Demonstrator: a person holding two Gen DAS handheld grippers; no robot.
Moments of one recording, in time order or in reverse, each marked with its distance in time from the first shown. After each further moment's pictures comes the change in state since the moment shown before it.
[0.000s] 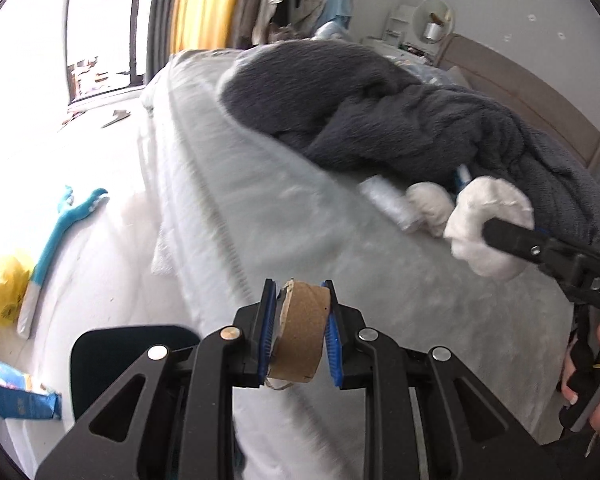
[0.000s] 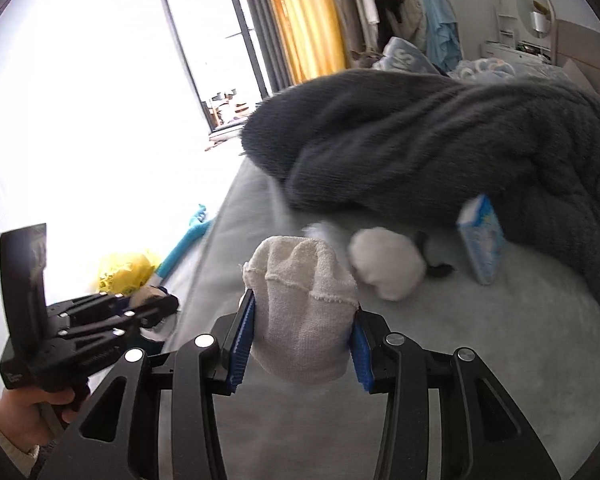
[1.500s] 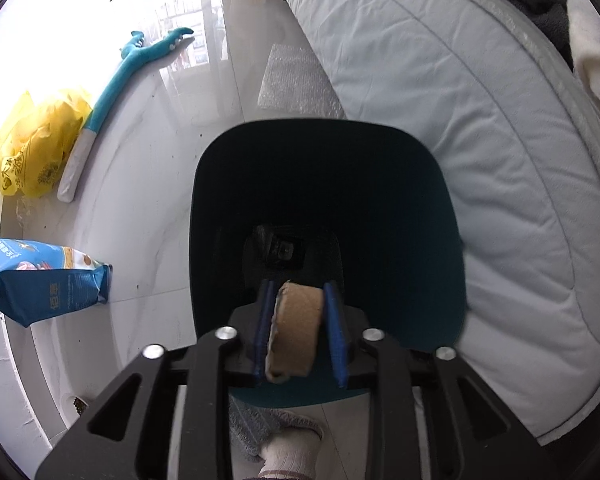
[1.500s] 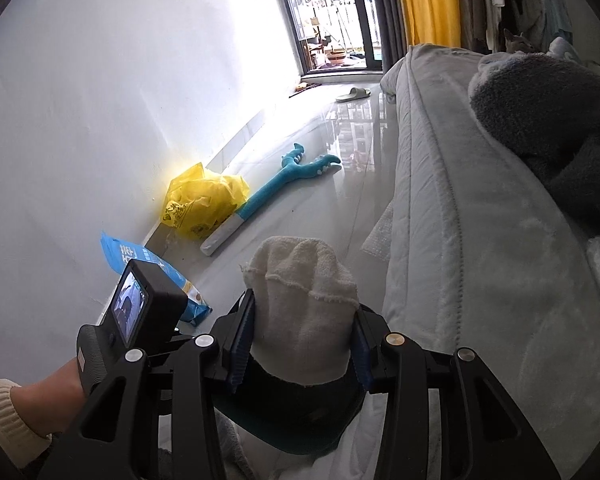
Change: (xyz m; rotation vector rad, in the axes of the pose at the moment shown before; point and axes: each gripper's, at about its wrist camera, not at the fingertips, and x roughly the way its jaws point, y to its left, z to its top) left arm 0.023 0.206 -0.125 -0.170 0.459 0.139; right arm 0.111 0.193 -0.013 -0.199 0.209 0.200
